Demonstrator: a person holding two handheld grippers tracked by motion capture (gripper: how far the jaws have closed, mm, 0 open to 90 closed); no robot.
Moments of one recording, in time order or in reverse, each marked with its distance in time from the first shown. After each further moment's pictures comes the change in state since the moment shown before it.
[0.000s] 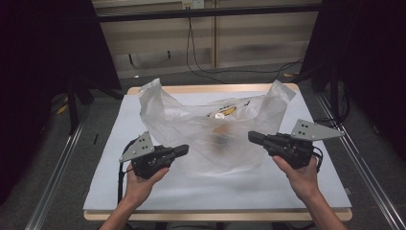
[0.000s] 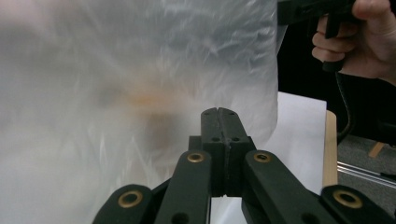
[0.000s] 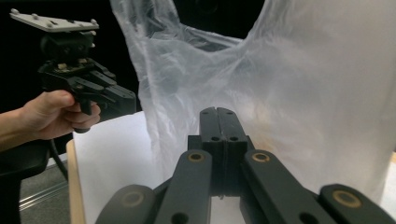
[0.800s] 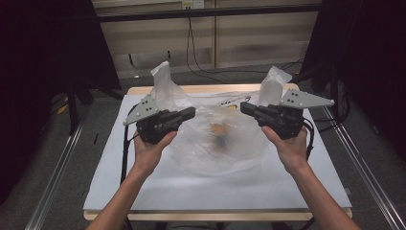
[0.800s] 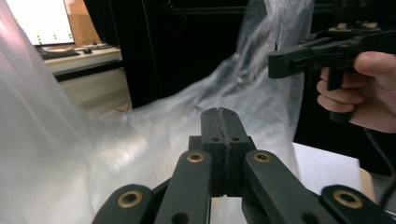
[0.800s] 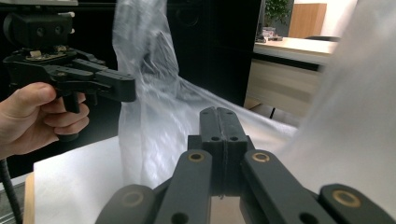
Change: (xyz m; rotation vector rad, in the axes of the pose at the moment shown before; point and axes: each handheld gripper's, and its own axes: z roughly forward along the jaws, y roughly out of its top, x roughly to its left) left arm 0.034 0.073 0.030 -0.110 0.059 0.008; right arm -0.019 0.053 0.036 -0.026 -0.071 -0.027
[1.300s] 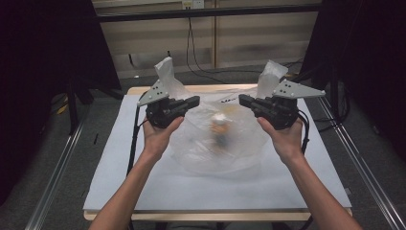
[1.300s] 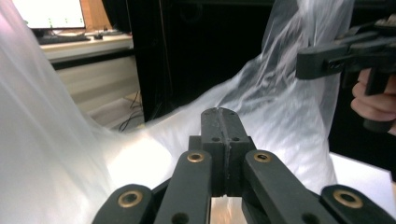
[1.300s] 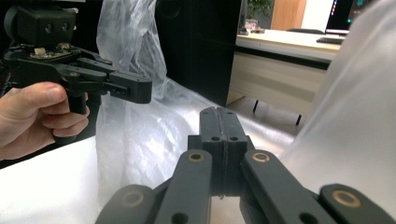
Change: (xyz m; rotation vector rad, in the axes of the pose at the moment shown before) left arm 0.026 -0.008 0.032 0.066 0.038 -0.041; right arm -0.013 0.001 0.017 0.039 -0.071 0.011
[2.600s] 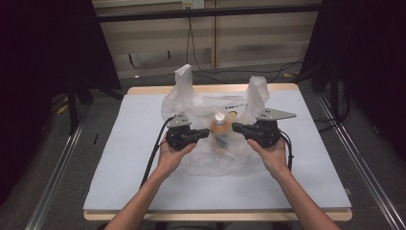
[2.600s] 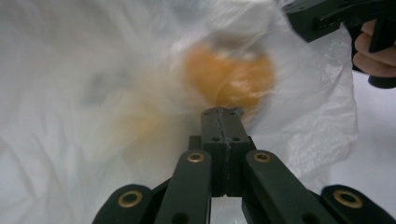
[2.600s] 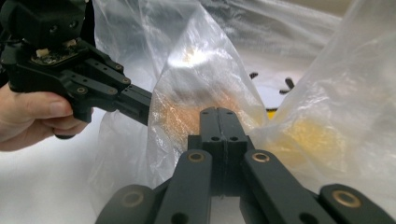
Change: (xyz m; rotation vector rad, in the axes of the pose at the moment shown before) left arm 0.000 -0.101 0.045 0.264 -0.066 -0.055; right arm -0.012 -0.098 0.038 0.172 0.045 0.105
